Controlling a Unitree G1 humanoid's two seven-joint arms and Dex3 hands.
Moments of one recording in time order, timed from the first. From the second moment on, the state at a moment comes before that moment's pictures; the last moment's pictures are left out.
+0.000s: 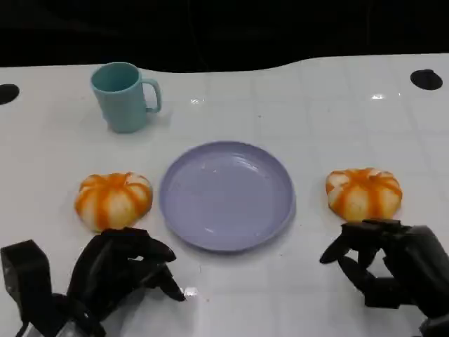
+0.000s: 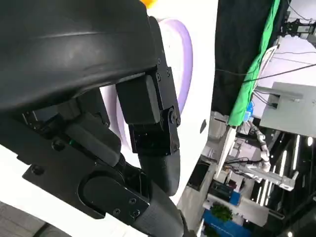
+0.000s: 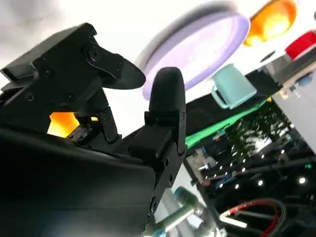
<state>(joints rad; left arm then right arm) -0.24 -0.01 0.19 0.78 -0.36 -0.29 -0.74 -0.12 -0.32 0.21 0.48 -0.65 -0.80 -0.45</state>
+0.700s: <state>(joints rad) -0.26 -0.01 0.19 0.79 -0.36 -0.30 -0.74 -0.12 -0.37 0.15 0.31 -0.75 -0.56 -0.46</state>
